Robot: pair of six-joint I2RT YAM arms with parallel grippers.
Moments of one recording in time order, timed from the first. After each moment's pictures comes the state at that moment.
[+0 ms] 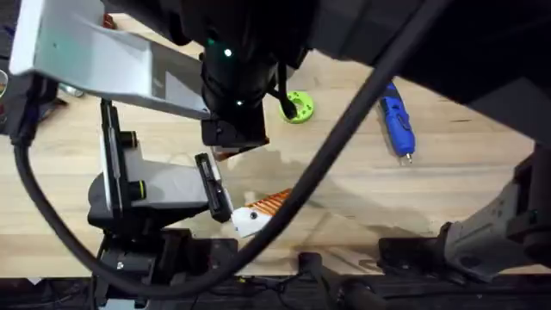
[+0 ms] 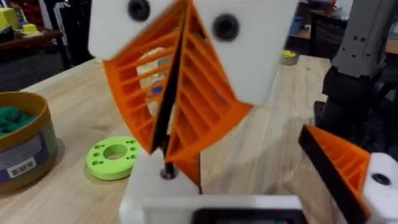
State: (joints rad) left arm -0.03 0.00 0.01 -0.12 1.16 0.06; right arm 1.08 1.91 2.07 -1.39 -0.04 -0.57
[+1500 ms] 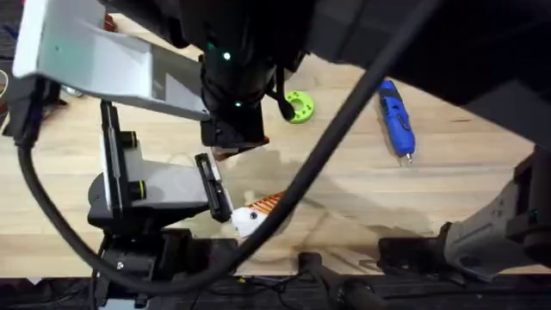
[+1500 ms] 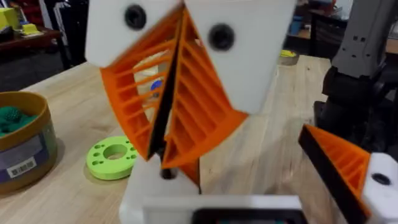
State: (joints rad) left arm -0.03 0.00 0.01 -0.12 1.16 0.06; right arm 1.08 1.91 2.05 -1.37 -0.04 -0.57
